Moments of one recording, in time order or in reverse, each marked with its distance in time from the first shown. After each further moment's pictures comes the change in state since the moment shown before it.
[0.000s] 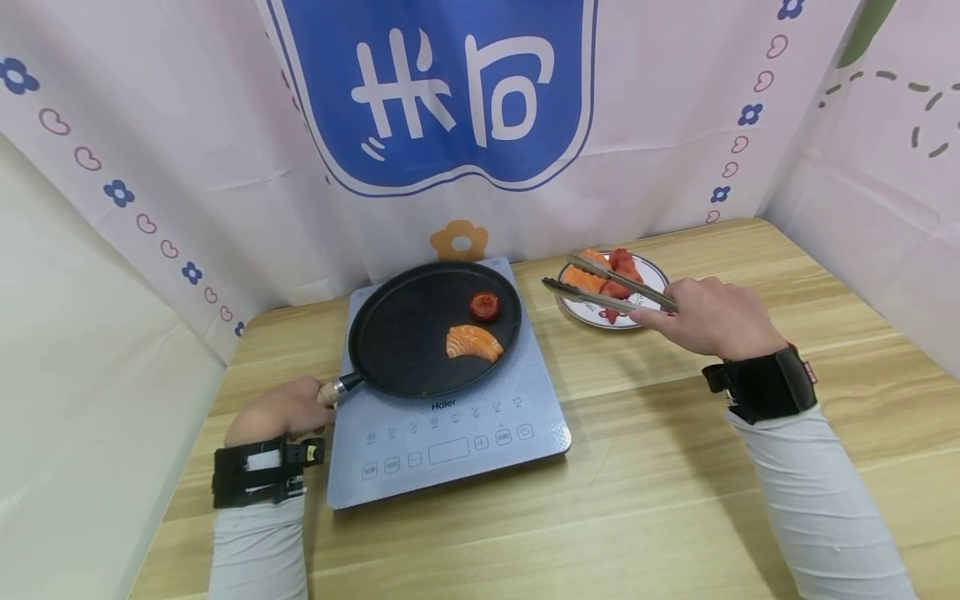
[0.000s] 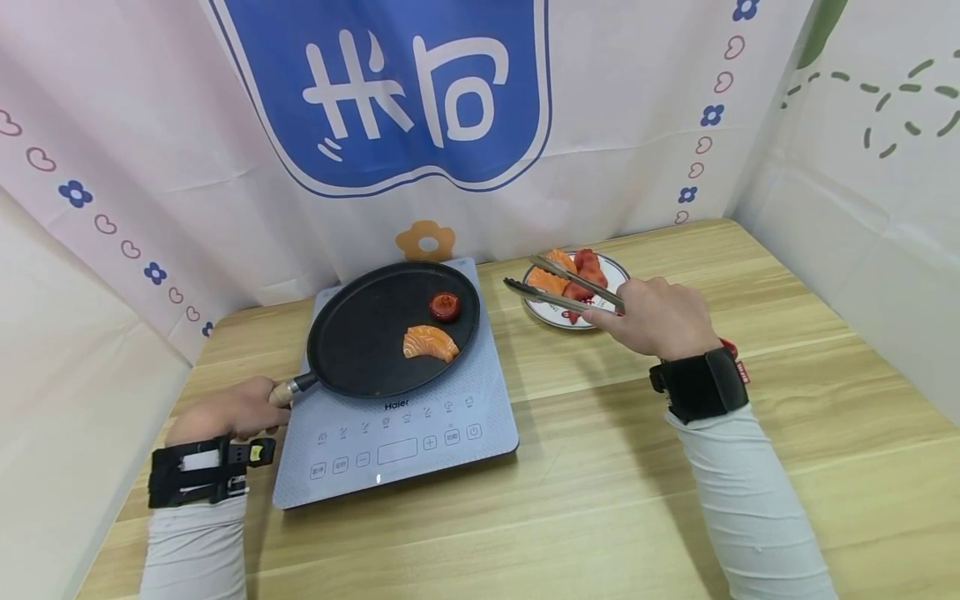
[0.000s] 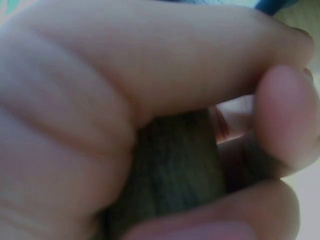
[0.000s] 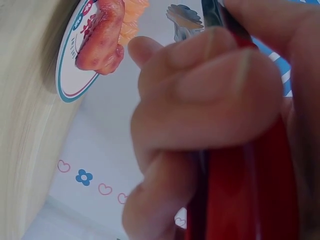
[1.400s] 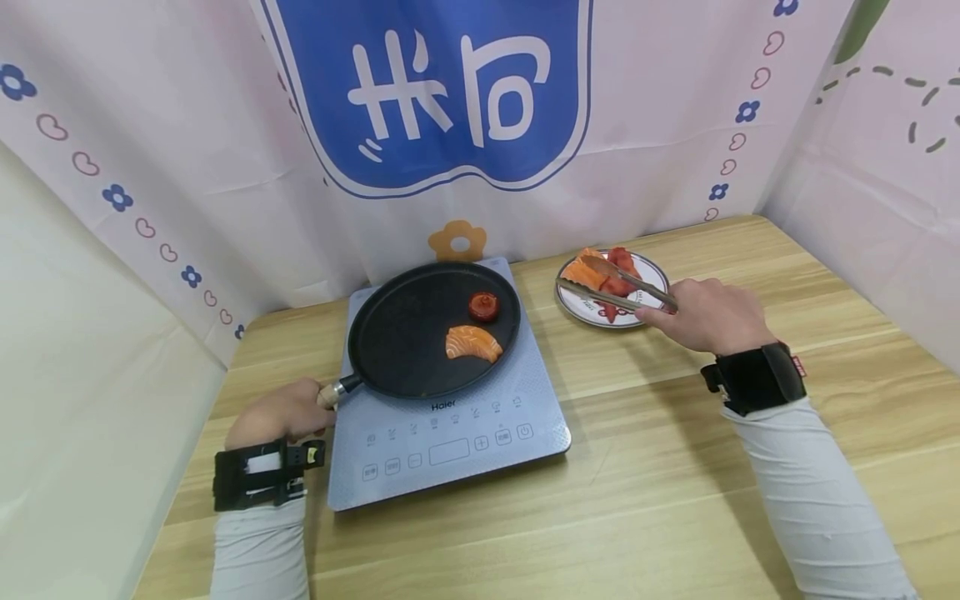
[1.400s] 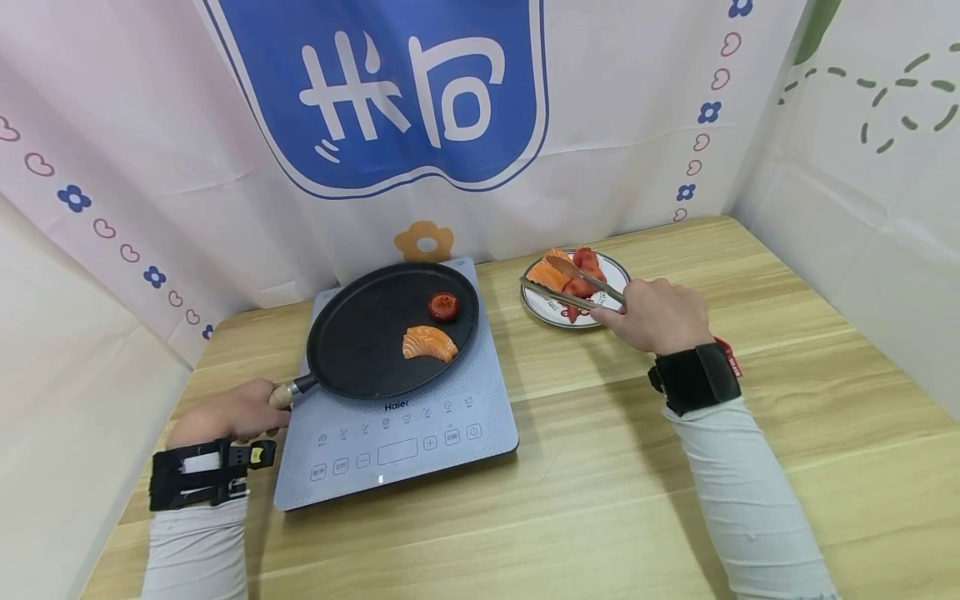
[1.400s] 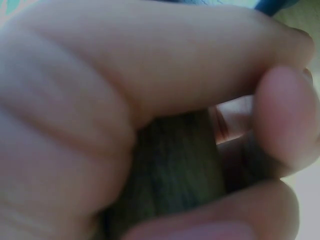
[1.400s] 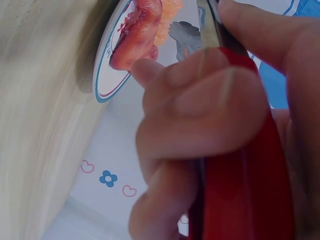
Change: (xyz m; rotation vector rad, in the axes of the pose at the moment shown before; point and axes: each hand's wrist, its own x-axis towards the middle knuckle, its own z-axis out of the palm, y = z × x) left_hand 0.001 -0.002 0.002 -0.013 0.008 0.028; right_hand 0.010 0.012 0.013 -0.019 -0.006 0.036
